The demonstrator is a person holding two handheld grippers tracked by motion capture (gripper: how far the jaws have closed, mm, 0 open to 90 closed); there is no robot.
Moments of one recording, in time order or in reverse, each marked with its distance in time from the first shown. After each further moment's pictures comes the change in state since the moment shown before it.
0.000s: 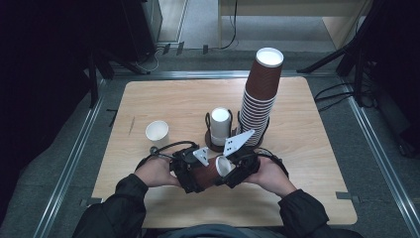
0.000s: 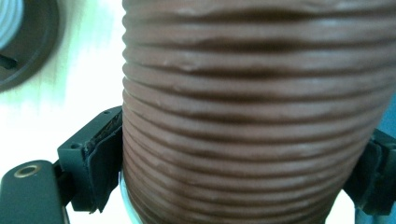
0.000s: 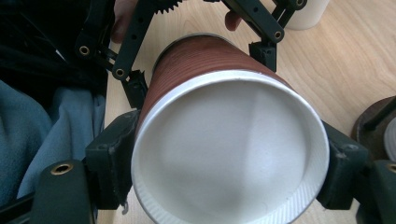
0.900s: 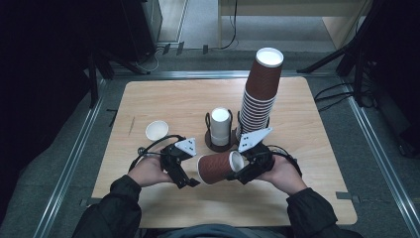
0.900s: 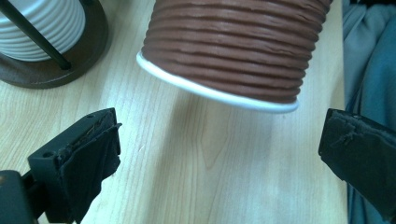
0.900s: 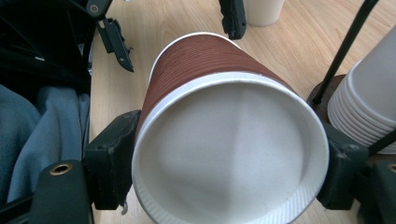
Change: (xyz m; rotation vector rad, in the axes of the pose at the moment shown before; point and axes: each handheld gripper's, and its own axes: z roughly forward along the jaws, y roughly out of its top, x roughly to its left) left arm 0.009 -0.023 -0.024 -0.180 0.009 -0.100; right arm -0.004 -0.014 -0.033 -0.025 -0.077 0.034
